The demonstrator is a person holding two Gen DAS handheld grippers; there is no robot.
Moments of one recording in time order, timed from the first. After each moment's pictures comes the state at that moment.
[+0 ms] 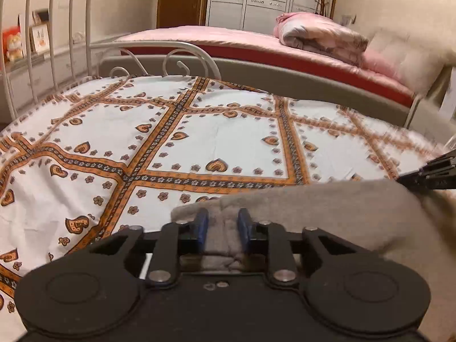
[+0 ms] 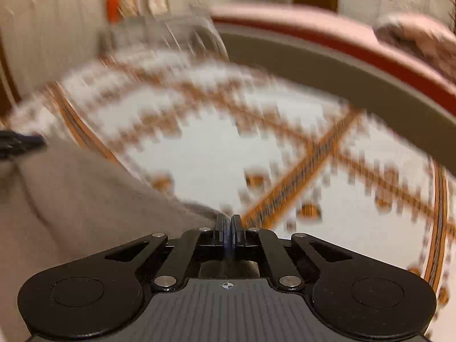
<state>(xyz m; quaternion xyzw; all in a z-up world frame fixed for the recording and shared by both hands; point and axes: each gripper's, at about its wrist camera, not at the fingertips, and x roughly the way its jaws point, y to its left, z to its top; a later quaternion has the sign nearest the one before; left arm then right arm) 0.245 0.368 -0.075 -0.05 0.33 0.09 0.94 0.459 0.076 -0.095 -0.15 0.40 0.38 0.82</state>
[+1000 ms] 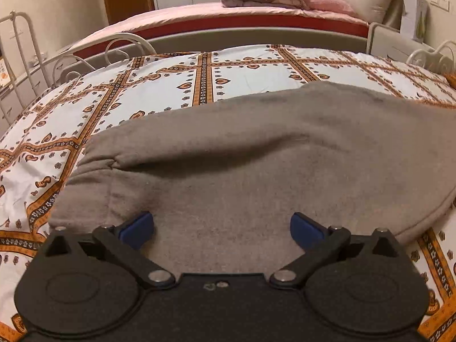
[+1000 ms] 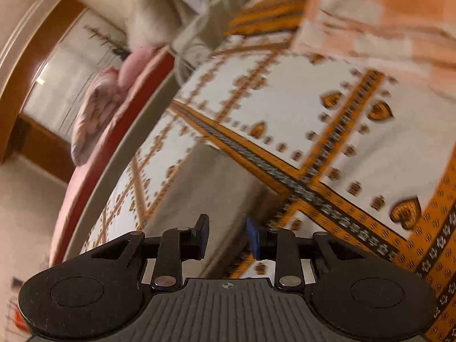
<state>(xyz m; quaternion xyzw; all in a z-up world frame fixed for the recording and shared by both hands) 0.186 0.270 -0.084 0.04 0.40 0.02 0.92 0.272 -0.500 -0.078 0.44 0.35 -0.05 0.83</state>
